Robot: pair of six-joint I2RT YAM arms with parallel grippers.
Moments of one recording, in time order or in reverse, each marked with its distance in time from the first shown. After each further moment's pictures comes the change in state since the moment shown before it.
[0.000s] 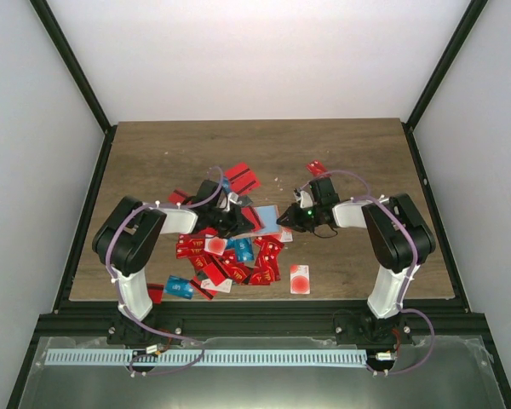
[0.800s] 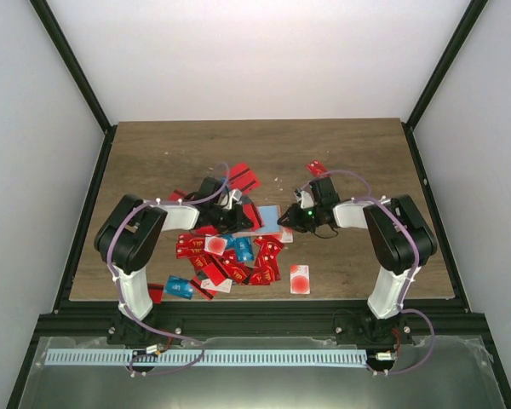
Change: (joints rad) left arm 0.002 0.021 0.072 -0.113 -0.035 0.271; right arm 0.000 -0.017 -0.006 -0.021 0.019 -0.013
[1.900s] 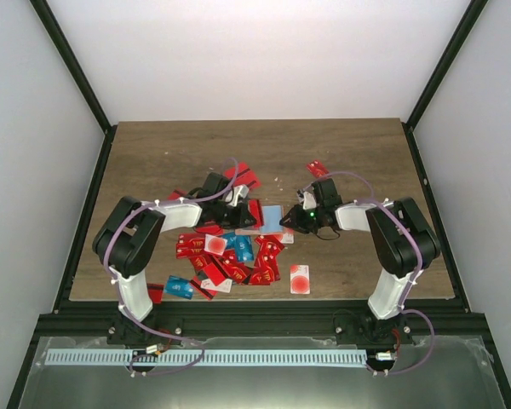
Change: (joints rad) left arm -0.034 -0.031 0.049 -0.076 -0.060 0.155; right arm -0.004 -0.027 -0.031 0.014 0.023 0.007
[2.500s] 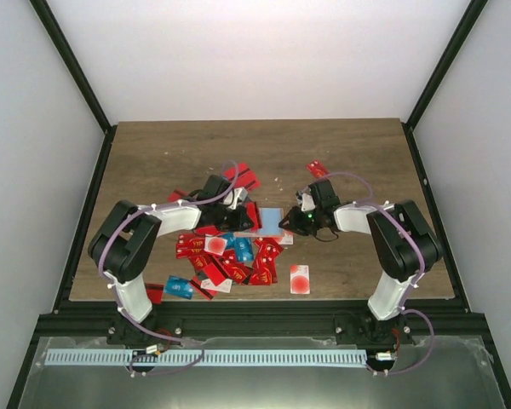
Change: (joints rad) left arm -0.019 -0.053 -0.028 -0.063 -0.078 0.007; right arm 0.022 -0.034 0.000 -0.055 0.046 0.025
